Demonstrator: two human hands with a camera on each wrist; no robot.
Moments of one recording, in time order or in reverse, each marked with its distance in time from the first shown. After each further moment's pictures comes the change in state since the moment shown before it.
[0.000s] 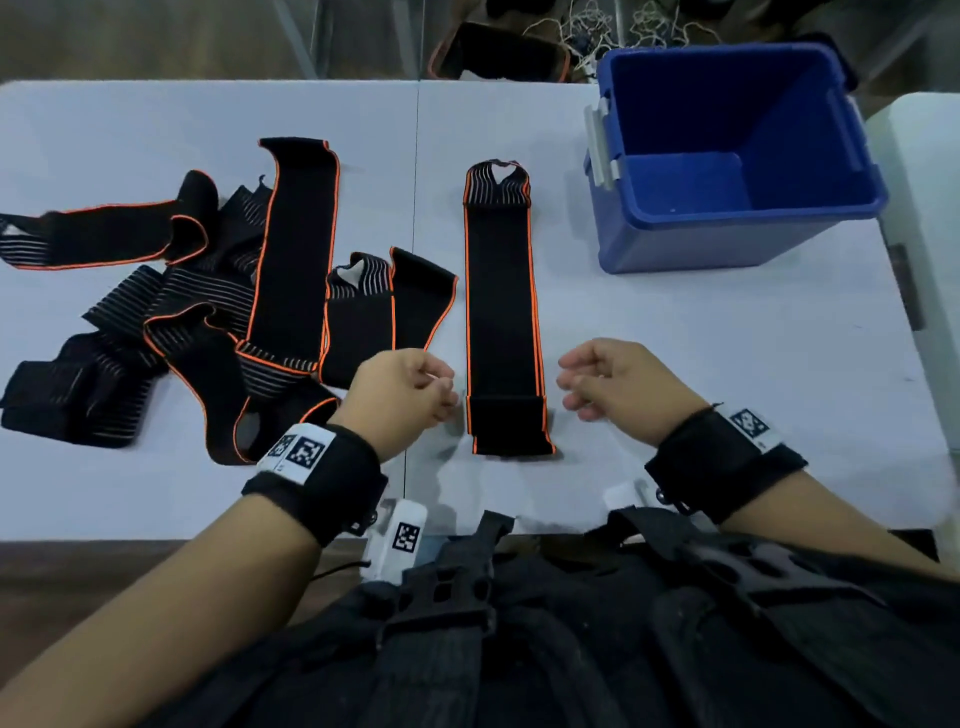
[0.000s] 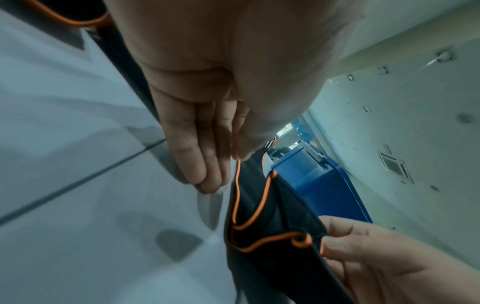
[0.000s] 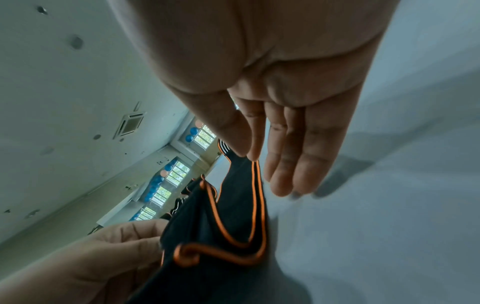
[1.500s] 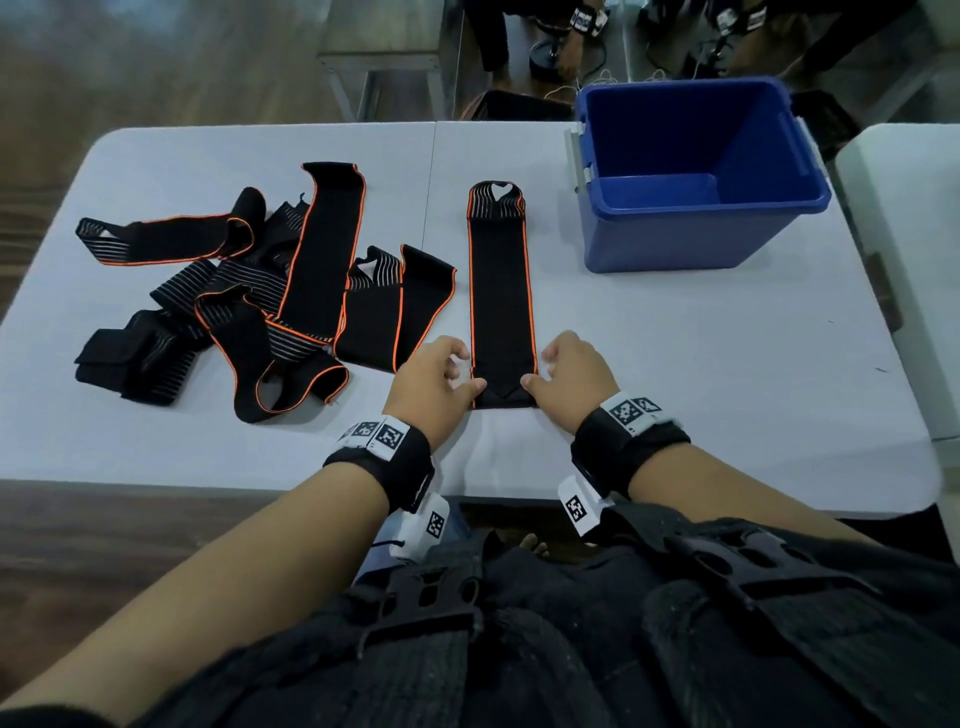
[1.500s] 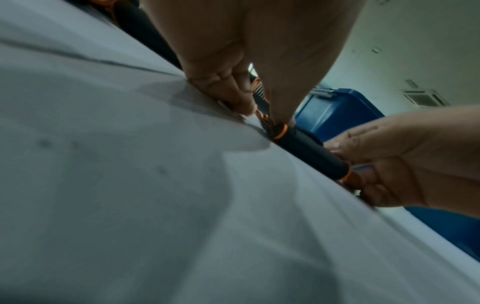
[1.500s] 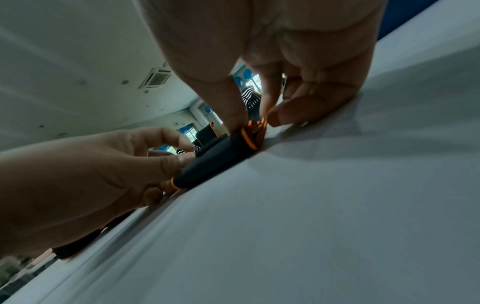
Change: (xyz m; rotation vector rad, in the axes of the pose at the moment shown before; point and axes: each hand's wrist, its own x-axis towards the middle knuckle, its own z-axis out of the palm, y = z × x) left_hand -0.021 -0.013 0.056 0.328 0.255 0.255; right_hand -0.004 0.015 0.036 -0.524 0.223 -0.167
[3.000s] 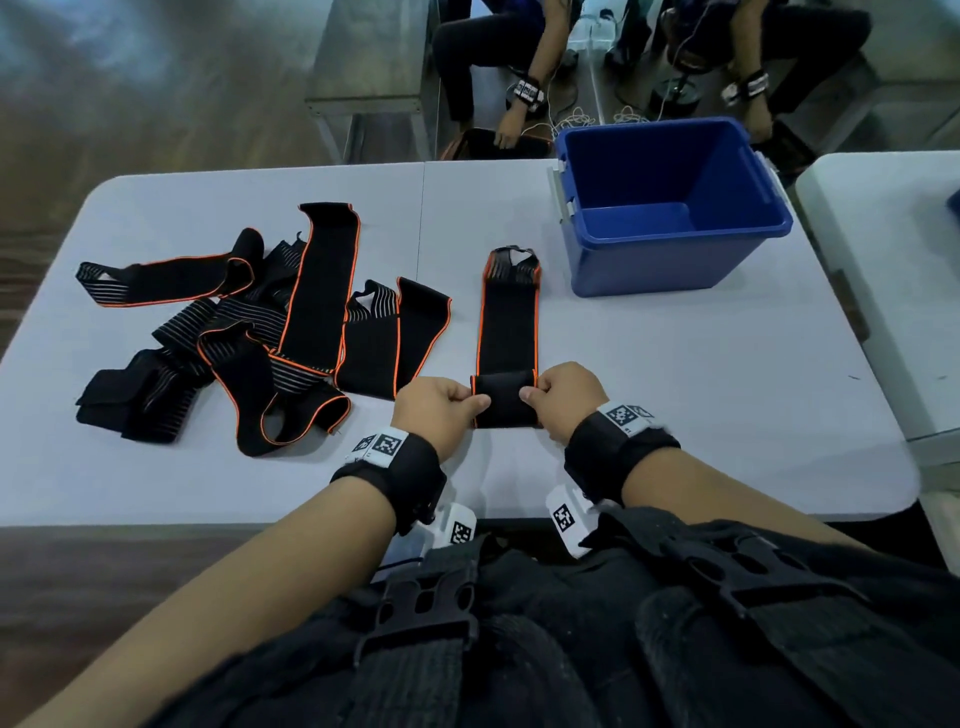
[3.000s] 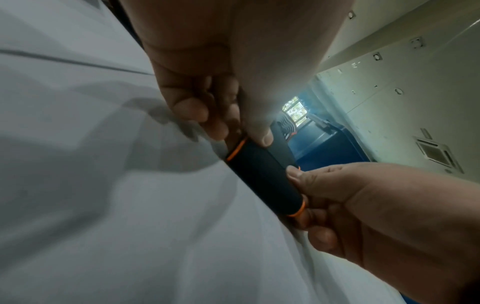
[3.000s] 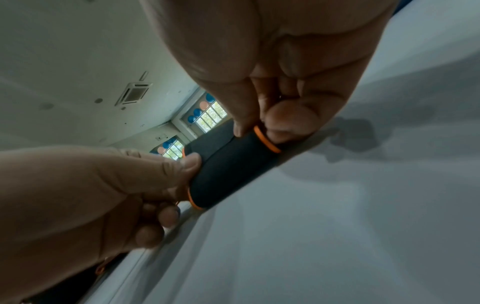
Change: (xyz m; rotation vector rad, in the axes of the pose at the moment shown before) left_hand 0.003 0.009 -0.003 -0.133 -0.062 -0.168; right_hand -0.004 -0.014 -0.003 0.015 -0.042 0.102
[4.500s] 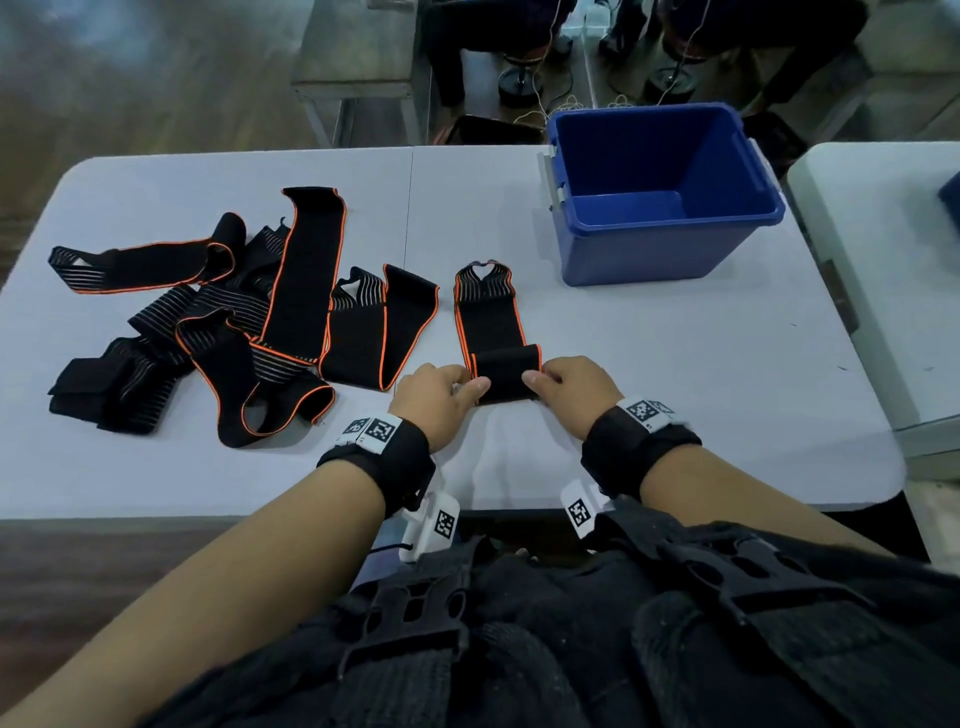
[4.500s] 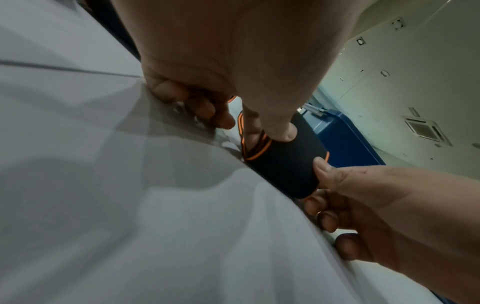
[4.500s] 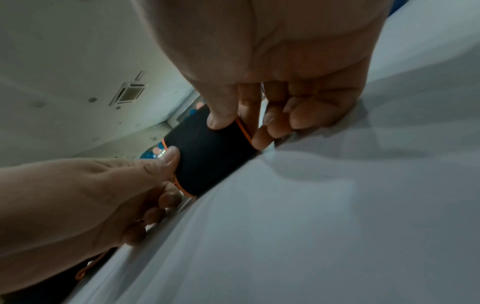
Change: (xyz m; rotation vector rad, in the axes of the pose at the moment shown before) left_hand 0.012 0.004 0.006 0.274 -0.130 0.118; right_hand -0.004 0.027 -0.016 0.051 0.003 -0.121
